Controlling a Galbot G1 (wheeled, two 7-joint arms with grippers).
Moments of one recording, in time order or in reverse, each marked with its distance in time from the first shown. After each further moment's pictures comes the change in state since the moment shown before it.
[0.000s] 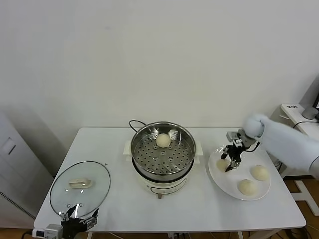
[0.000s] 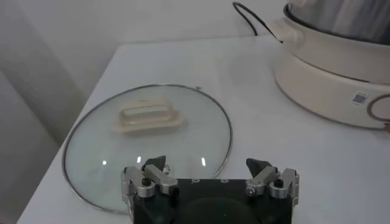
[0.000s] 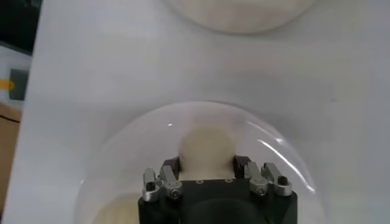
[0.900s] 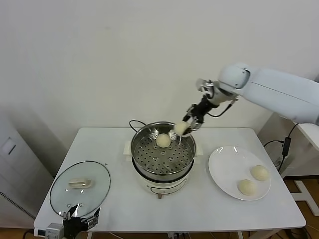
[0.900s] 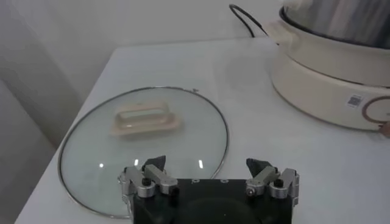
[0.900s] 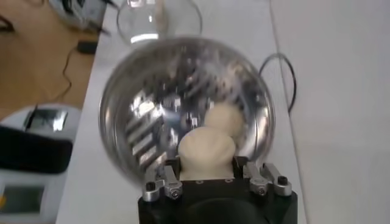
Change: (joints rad) left arm -0.007 0.006 0.012 -0.004 -0.002 0.003 -0.002; right arm 0.403 0.238 -0.255 0.186 0.626 -0.304 0.173
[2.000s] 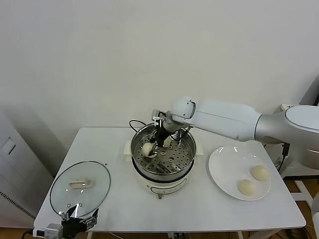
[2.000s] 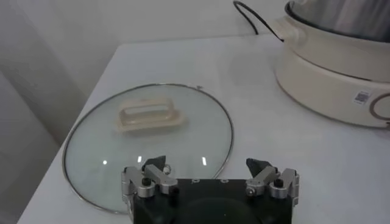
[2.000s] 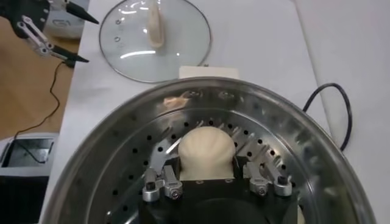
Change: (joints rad) left arm 0.005 0.002 -0.006 0.013 -0.004 -0.007 -0.002; right arm -0.245 0.204 0.045 -0.030 -0.006 -0.125 0.278
